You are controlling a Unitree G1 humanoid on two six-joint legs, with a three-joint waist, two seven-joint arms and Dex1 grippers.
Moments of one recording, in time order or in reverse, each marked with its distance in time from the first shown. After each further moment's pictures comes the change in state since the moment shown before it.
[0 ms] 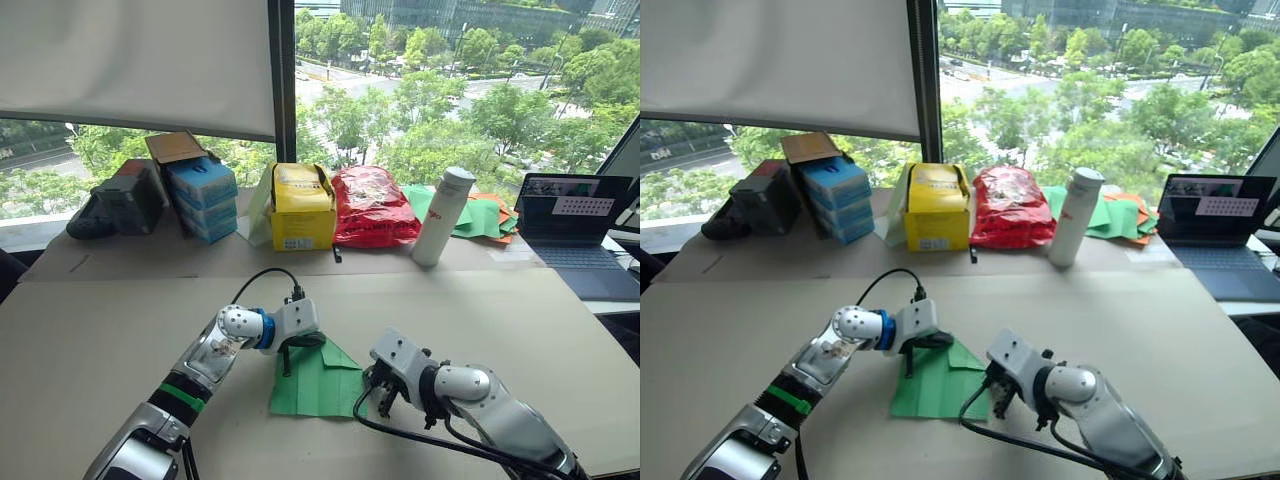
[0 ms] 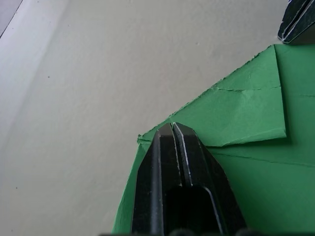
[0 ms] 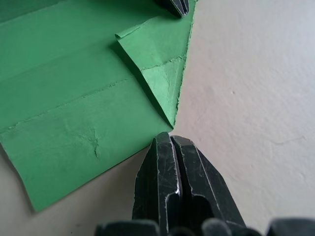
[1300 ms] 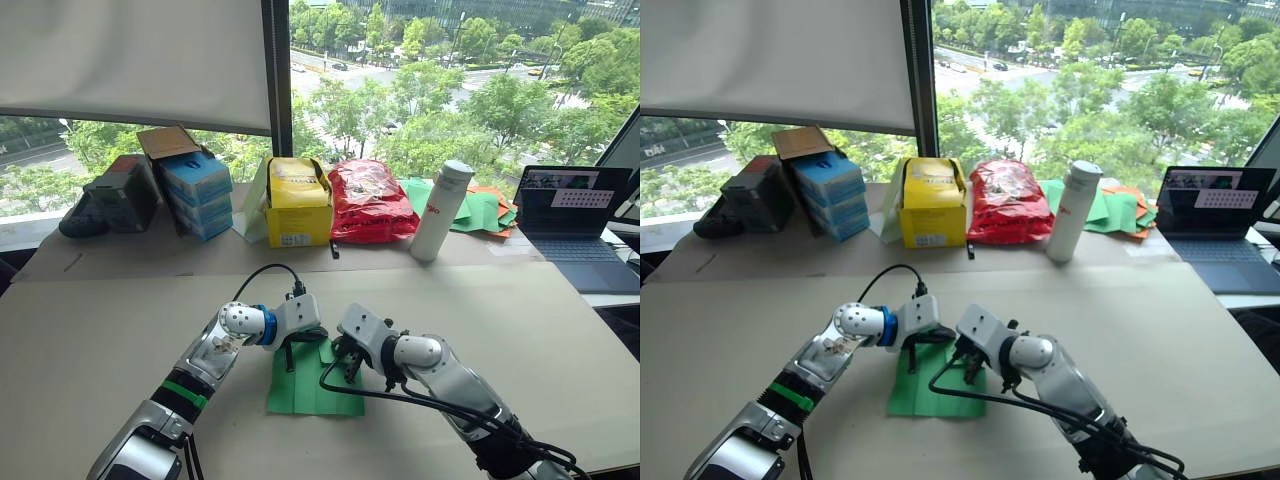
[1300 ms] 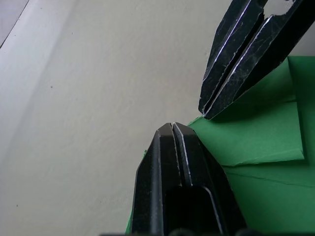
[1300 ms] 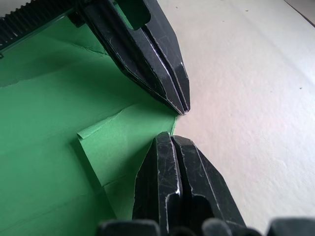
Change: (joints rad) left arm -0.011 -0.017 0.002 0.007 0.000 -0.003 0.015; right arm -0.201 0.134 0.145 0.296 -0.154 -0.207 -0.013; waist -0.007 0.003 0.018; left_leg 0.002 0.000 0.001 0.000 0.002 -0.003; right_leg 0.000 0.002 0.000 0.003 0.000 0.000
